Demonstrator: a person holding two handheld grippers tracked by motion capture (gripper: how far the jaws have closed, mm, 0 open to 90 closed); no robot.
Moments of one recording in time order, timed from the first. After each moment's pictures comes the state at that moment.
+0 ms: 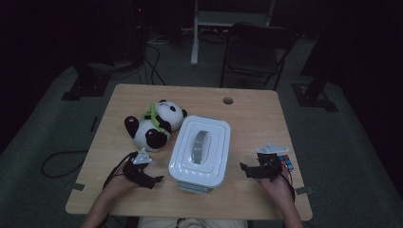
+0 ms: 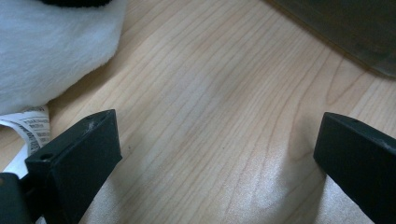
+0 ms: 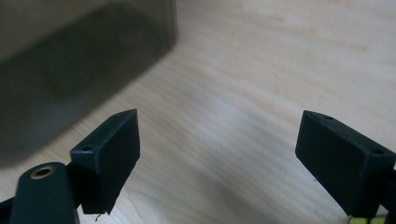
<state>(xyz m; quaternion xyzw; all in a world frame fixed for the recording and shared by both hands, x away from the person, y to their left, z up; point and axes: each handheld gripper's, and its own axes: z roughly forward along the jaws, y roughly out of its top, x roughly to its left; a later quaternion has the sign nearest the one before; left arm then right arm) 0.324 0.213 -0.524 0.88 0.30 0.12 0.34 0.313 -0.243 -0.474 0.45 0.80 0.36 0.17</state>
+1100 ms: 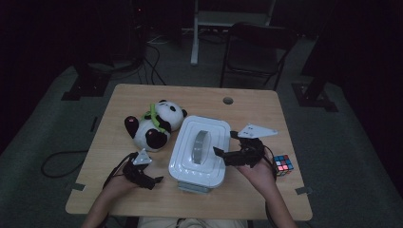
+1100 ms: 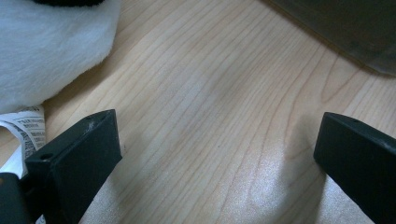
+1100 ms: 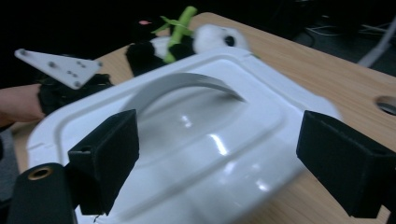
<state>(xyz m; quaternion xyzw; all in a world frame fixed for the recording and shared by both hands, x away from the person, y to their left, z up) 0.322 0.213 -0.524 0.88 0.30 0.12 0.34 0.310 -0.165 -0.377 0.33 0.79 0.49 0.15</state>
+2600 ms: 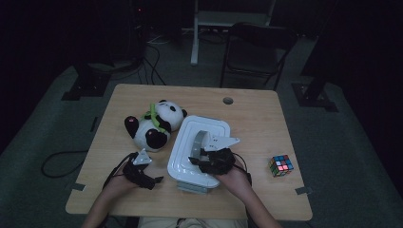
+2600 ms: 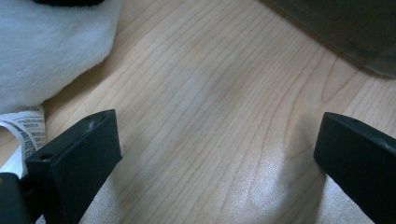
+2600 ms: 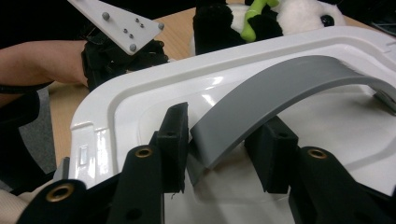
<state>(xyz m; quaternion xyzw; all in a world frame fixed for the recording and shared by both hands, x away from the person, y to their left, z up) 0.322 0.212 -0.524 0.88 0.30 0.12 0.35 0.304 -0.095 -0.409 0.25 0.84 0.46 0.11</state>
